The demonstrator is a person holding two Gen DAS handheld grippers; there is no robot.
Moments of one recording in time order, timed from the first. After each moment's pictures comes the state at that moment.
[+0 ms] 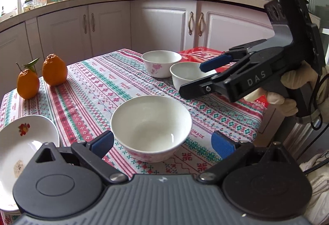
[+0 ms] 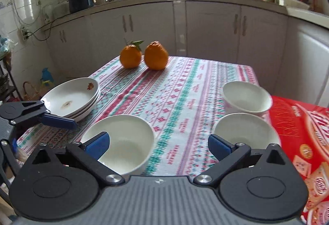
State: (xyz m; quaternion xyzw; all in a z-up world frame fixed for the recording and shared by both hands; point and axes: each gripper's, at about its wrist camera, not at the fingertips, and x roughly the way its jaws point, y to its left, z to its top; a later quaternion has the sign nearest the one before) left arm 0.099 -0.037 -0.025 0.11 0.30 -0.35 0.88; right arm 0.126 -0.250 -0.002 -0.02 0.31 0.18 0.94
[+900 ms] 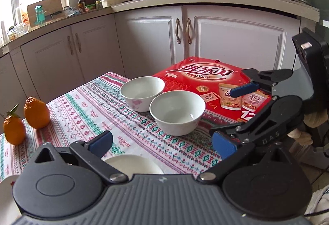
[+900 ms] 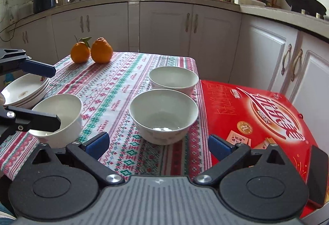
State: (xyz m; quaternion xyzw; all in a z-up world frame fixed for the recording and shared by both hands) left arm 0.130 -0.128 0.004 0.16 0.26 -0.36 0.88; right arm 0.101 -0.325 -0.025 -0.03 0.31 0.06 0.95
